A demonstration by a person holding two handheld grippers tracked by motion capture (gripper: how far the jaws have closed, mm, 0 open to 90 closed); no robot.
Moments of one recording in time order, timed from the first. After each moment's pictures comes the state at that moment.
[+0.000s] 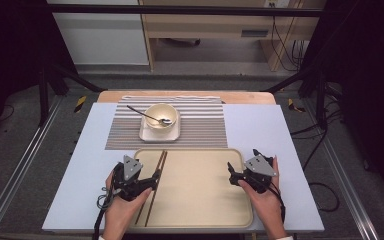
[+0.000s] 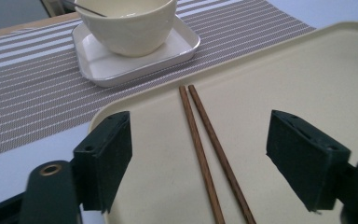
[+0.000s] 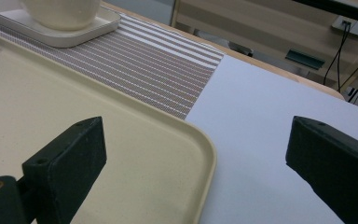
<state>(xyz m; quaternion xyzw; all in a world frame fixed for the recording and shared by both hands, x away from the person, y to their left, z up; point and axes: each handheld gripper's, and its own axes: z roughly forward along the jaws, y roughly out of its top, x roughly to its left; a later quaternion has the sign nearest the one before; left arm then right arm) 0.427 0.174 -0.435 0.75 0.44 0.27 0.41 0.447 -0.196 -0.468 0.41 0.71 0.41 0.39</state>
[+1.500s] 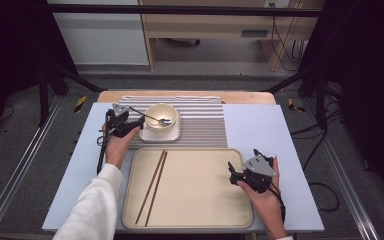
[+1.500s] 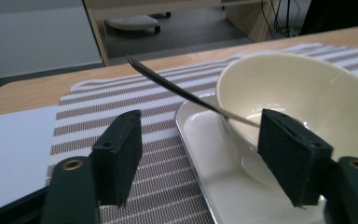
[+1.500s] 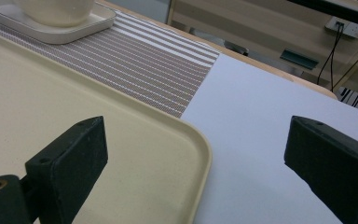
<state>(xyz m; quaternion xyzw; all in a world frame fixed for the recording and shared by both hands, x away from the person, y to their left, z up) 0.608 0.228 -0.435 0.69 0.49 0.32 0.42 0.448 -0.195 -0.468 0.41 0.71 0.41 0.40</state>
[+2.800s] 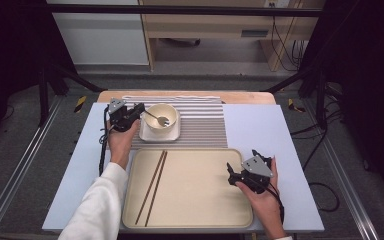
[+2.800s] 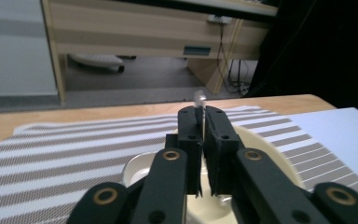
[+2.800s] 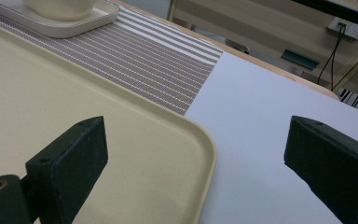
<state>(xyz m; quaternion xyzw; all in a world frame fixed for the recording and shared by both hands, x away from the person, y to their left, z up) 0.602 0.219 -0.410 0.63 0.46 0.27 0.56 0.447 -0.191 -0.470 0.40 0.72 0.40 0.40</state>
